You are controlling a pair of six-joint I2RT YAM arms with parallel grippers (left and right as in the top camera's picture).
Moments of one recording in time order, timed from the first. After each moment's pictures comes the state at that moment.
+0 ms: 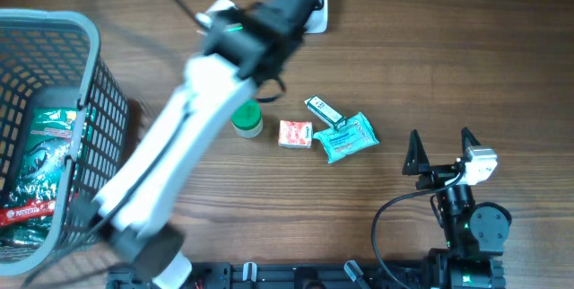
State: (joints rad) left arm -0.60 1.74 2.02 -1.41 -0.43 -1.34; right arm -0.08 0.02 0.01 0.01 -0.16 0.13
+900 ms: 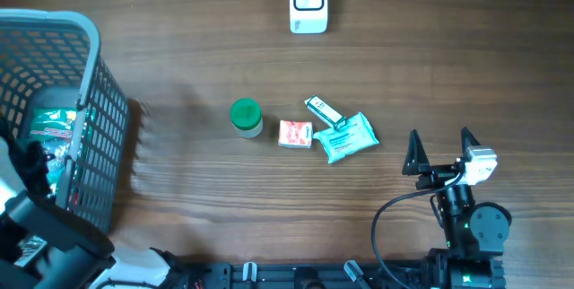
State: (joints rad) left arm 0.82 1.69 1.32 -1.22 -0.27 -1.20; right arm -0.07 0.02 0.01 0.01 -0.16 0.13
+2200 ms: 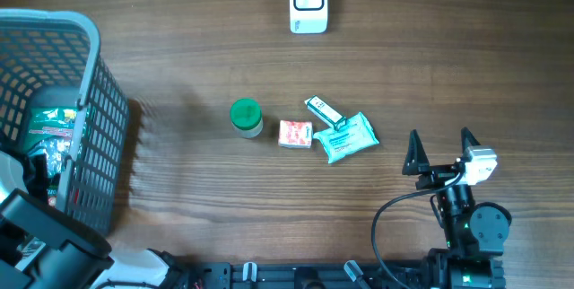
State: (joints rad) left arm 0.90 1.69 1.09 -0.81 -0.34 -0.95; right arm -0.07 0.02 0.01 0.01 -0.16 0.12
